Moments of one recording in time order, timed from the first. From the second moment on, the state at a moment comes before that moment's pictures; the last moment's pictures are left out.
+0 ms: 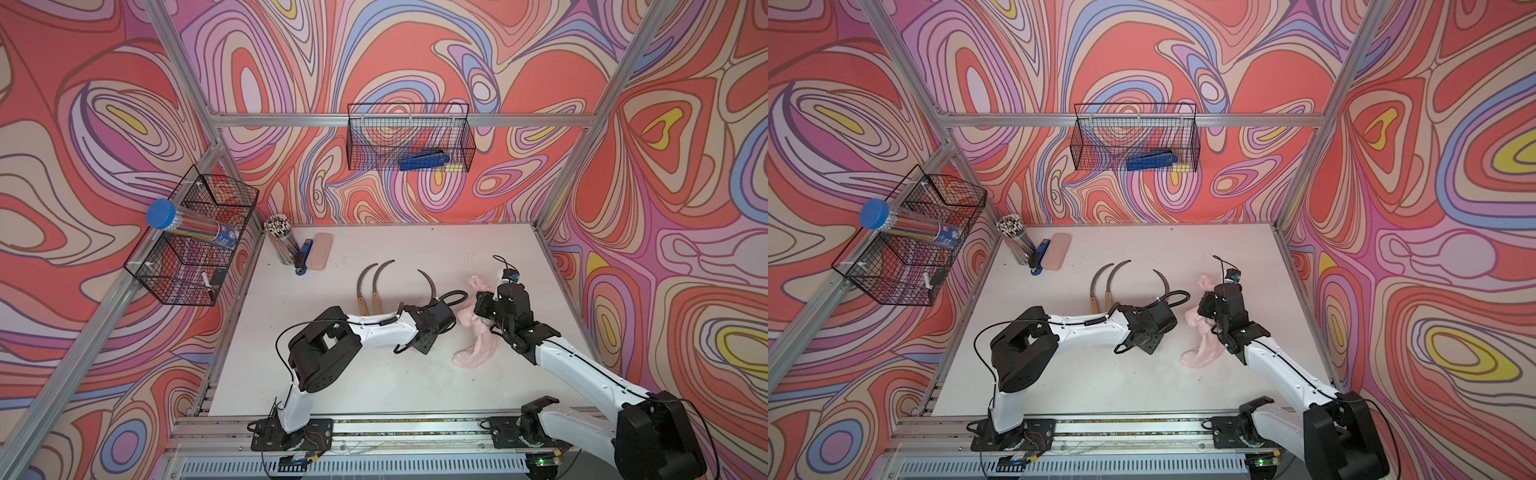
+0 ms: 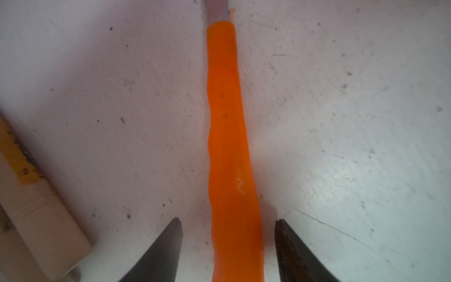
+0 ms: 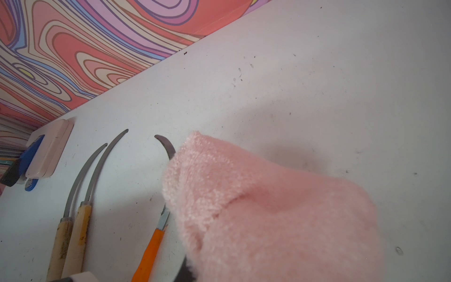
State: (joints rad) left arm -1.02 2.00 1.34 -0.64 -0.31 -0.41; right arm 0.30 1.11 0.55 -0.01 0.14 0.53
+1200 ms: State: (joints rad) left arm -0.95 1.83 1.16 -0.51 -0.05 -0.40; right arm 0.30 1.04 0.54 -0.02 0.10 0.52
